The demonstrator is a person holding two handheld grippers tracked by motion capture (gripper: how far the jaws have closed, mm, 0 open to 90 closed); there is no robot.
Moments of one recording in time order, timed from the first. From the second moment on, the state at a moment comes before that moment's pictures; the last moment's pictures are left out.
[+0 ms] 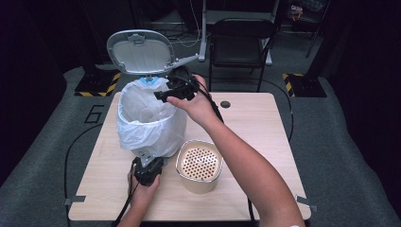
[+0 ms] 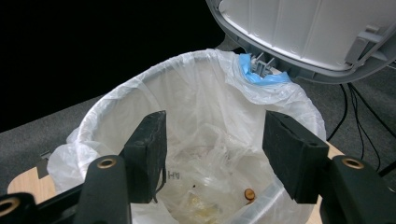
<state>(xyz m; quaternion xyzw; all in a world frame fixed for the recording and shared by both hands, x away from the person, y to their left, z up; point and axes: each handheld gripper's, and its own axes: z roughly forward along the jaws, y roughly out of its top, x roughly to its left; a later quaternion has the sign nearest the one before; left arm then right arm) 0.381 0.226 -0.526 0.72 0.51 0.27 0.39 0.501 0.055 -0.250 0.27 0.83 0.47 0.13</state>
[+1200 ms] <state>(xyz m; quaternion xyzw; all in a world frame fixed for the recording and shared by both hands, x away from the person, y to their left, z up) 0.380 0.222 -0.528 0.70 0.53 0.26 0.40 0.484 -0.071 -0.277 0.32 0.80 0.48 0.19</state>
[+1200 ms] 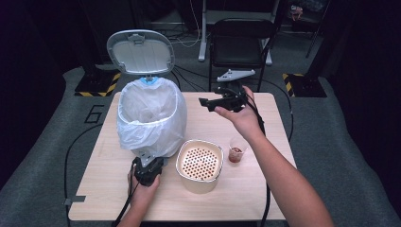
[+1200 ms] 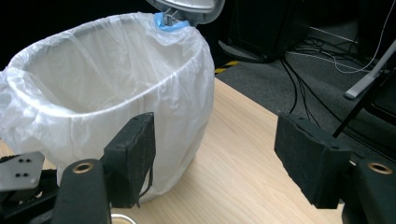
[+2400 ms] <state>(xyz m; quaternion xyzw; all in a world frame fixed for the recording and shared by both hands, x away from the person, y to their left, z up) 0.380 0.222 -0.528 0.70 0.53 0.26 0.40 0.455 -0.150 -0.370 0.34 0.79 0.45 0.22</state>
